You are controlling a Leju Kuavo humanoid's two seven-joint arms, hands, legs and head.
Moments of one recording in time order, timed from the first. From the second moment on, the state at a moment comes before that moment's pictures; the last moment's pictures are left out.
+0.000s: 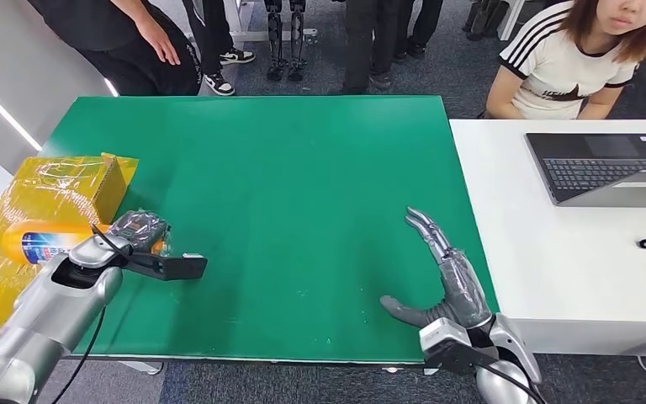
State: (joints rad) left arm -0.63 0.34 -0.55 -0.88 -1.32 -0.19 -0.24; right arm -0.03 -0.12 0.31 -1.68 0.49 -0.05 -0.52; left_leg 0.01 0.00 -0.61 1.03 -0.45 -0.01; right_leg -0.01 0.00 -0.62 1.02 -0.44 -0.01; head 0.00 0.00
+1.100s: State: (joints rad) left arm -0.73 0.31 -0.68 -0.67 -1.10 -0.11 -0.33; right arm -0.07 -0.12 0.32 -1.66 0.48 -0.03 -0.52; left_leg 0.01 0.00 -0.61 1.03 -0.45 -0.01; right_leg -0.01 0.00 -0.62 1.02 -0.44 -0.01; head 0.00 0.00
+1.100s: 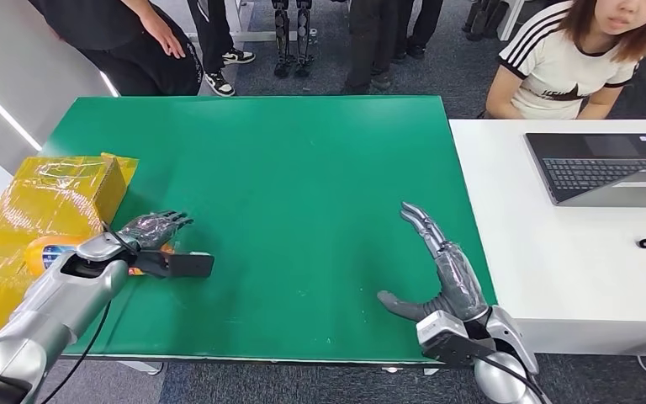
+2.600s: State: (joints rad) left arm -0.16 -0.08 -0.43 -1.48 -0.13 0.28 -0.61; right arm 0.02 -0.07 0.34 -1.66 0.22 -0.15 -0.62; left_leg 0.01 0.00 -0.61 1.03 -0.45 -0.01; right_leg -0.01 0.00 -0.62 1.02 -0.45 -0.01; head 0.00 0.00
